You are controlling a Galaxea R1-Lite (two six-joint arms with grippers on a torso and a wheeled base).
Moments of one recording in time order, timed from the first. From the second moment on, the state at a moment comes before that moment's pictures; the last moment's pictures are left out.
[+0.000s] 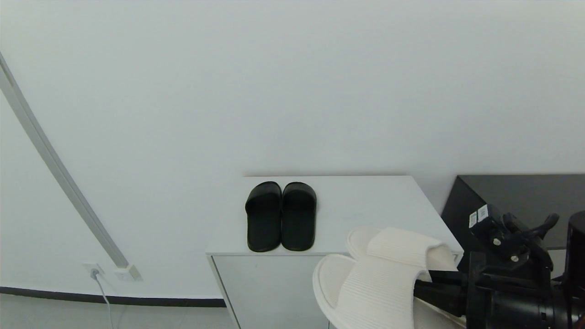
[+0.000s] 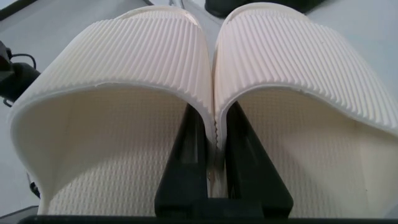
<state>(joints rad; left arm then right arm) 0.00 0.00 0.00 0.00 -0.05 -0.02 0.72 1.35 -0.41 -0.64 0.26 0.07</state>
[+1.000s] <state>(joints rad) 0.00 0.00 0.00 0.00 -0.05 -0.02 0.72 1.36 -0.38 -0.64 0.27 0.07</state>
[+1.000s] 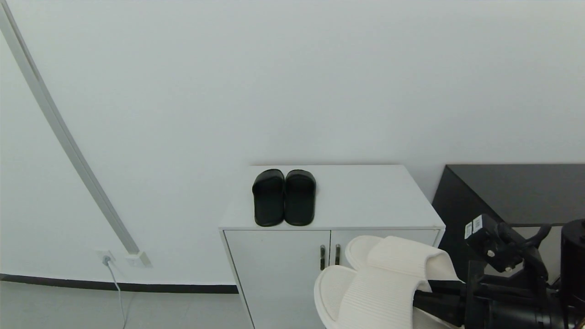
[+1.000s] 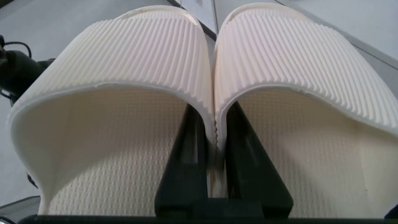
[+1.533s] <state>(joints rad) 0.00 0.00 0.00 0.00 -0.05 -0.01 0.72 1.39 -0.37 -0.64 0.27 0.03</state>
